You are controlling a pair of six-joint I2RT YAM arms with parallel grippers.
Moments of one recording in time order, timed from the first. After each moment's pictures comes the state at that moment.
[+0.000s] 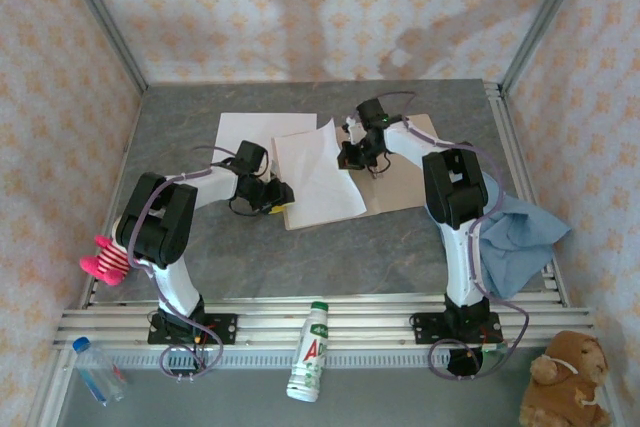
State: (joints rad) left arm -0.27 1.79 0.96 -0.34 0.50 -0.64; right arm 0.38 2.19 1.66 -0.66 -0.49 0.24
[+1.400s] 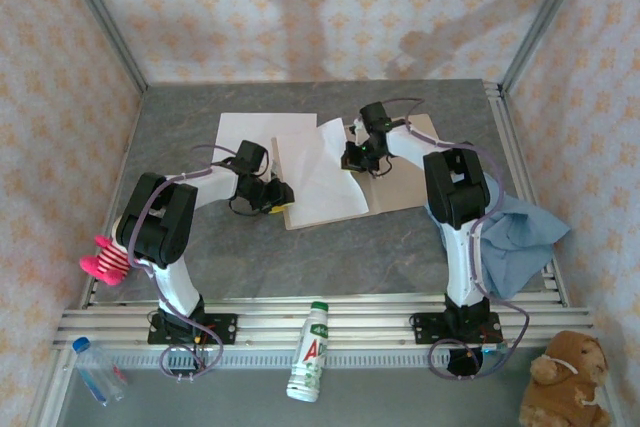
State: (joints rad) left arm -0.27 1.79 0.97 -0.35 0.50 -0.61; right arm 0.36 2.18 1.60 -0.59 -0.46 0.38
